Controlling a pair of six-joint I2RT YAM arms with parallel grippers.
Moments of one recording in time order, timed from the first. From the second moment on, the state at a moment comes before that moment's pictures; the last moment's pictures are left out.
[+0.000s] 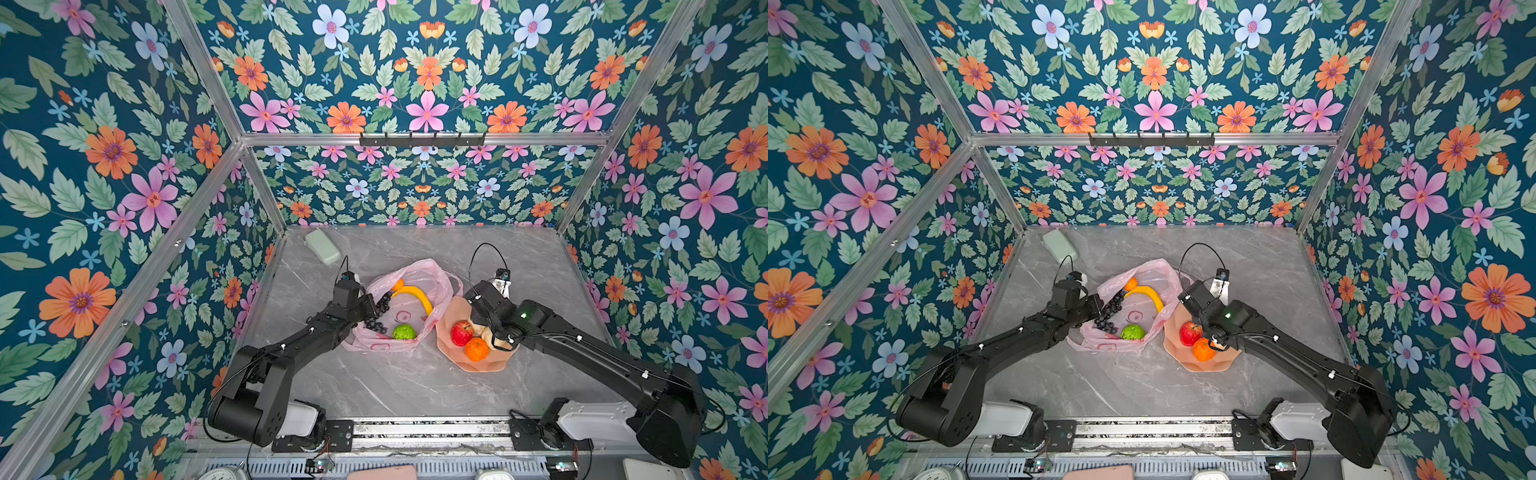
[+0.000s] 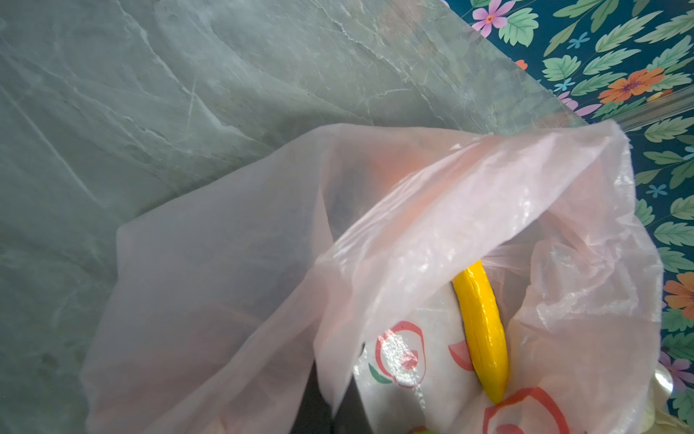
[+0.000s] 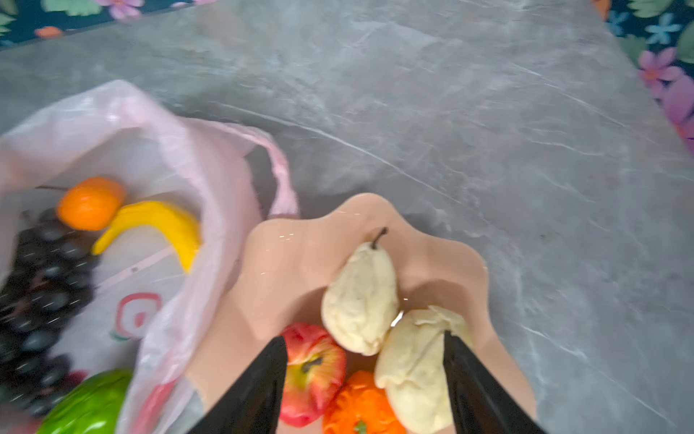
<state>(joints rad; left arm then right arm) -0.38 1.38 0.62 0.07 0.09 -0.59 0.77 1.28 1.03 -0.75 0.52 0.82</state>
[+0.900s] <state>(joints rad) -0.38 1.35 0.59 0.07 0.09 -0.59 0.98 1.89 1.48 -0.73 0.00 0.72</state>
